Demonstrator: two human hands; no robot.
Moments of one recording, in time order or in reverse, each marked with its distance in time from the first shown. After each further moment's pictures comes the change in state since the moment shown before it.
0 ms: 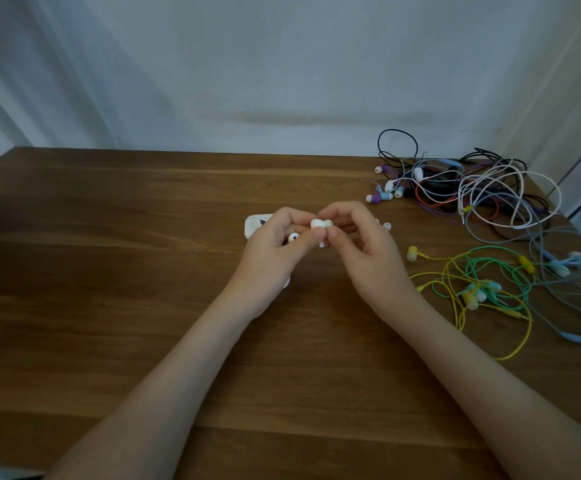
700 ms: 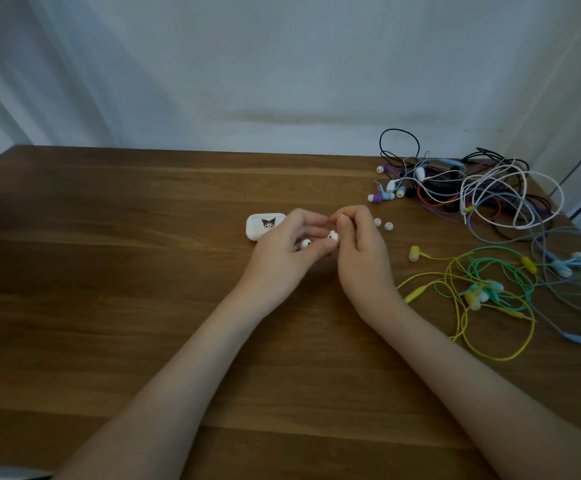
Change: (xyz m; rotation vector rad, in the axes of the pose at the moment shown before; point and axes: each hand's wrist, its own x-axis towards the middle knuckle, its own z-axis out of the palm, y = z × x) left_hand 0.002 -0.001 0.006 0.171 -0.015 -0.025; right_hand 0.005 0.011 0.020 -0.049 0.210 0.161
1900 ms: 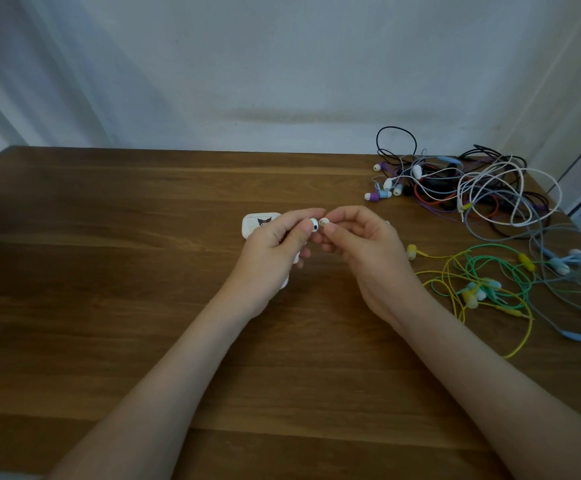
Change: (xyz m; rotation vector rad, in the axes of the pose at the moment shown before) left_hand -0.003 0.002 -0.005 -0.168 0.016 -0.014; right_hand 0.002 -0.010 -0.020 0.489 -0.175 0.240
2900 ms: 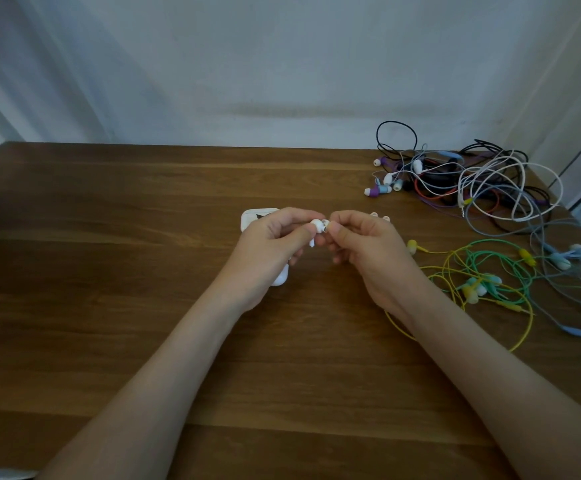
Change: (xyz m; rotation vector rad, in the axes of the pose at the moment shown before) left_hand 0.004 -0.001 -0.006 -0.022 -0.053 -0.085; right_hand 0.002 -0.004 -0.008 -0.113 -0.089 0.129
